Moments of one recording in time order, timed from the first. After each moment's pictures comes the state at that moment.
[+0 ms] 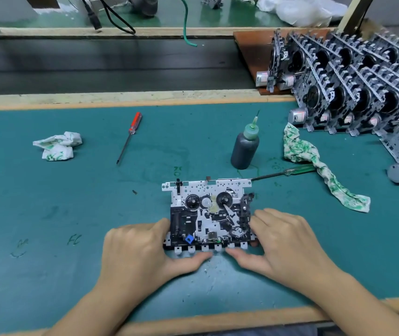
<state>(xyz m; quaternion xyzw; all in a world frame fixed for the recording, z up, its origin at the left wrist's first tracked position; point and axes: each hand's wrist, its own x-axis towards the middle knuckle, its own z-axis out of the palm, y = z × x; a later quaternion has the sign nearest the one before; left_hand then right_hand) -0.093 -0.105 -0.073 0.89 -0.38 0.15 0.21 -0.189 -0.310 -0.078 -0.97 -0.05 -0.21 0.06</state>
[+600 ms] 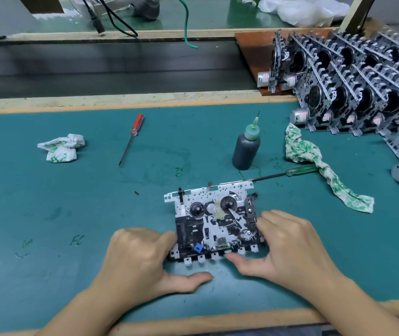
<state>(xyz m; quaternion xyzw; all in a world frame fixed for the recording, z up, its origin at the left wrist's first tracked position) -0.090 -0.096 -0.076 0.84 -0.49 0.13 0.20 -0.192 -0.310 -0.078 -0.97 -0.02 -0.21 0.11</state>
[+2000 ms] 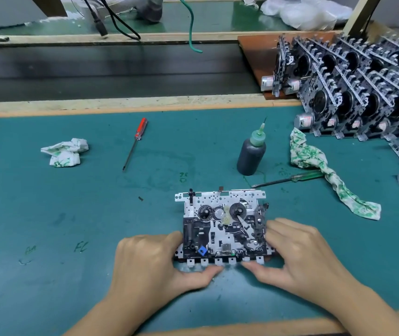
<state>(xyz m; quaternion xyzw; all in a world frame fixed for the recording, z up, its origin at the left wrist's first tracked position) -0.097 -0.108 -0.077 0.89 -0.38 0.12 0.23 -0.195 -0.322 -0.083 -0.96 -0.08 -0.20 0.14</state>
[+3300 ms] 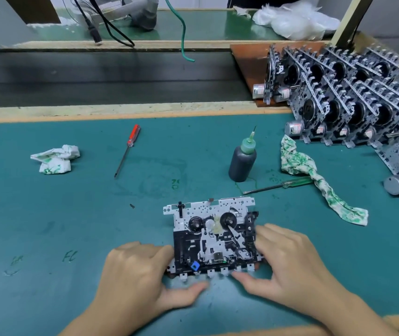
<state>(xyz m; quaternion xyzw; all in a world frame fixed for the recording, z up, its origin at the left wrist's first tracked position) -0.092 -0.101 -0.078 0.85 -0.45 0.17 0.22 -0.197 -0.320 -0.080 -0.98 -0.05 -0.17 0.11</state>
